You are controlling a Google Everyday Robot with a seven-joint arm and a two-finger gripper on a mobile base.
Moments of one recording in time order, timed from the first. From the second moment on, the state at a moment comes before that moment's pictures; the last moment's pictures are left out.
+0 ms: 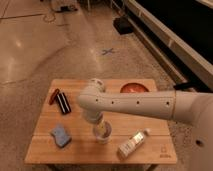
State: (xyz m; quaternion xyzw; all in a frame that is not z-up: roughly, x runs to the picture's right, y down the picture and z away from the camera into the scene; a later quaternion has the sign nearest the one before) arm -0.069 0.182 0.739 -0.28 -0.18 -0.41 0.85
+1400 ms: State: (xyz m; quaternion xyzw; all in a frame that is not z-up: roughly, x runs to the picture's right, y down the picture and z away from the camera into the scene) arm 0.018 0.068 0.713 -0.26 -0.15 -0.35 0.89
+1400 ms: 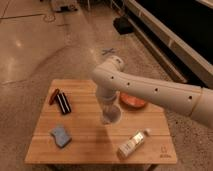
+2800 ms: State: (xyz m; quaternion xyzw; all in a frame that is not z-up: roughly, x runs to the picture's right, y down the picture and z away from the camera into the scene) arm 0.166 -0.005 0.787 -0.25 -0.13 -0.27 0.92
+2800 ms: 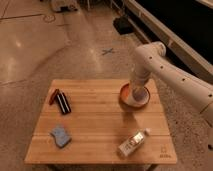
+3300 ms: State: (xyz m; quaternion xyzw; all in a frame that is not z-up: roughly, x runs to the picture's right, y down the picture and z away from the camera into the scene) arm 0.151 -0.008 0.822 -0.25 -0.11 -0.28 0.92
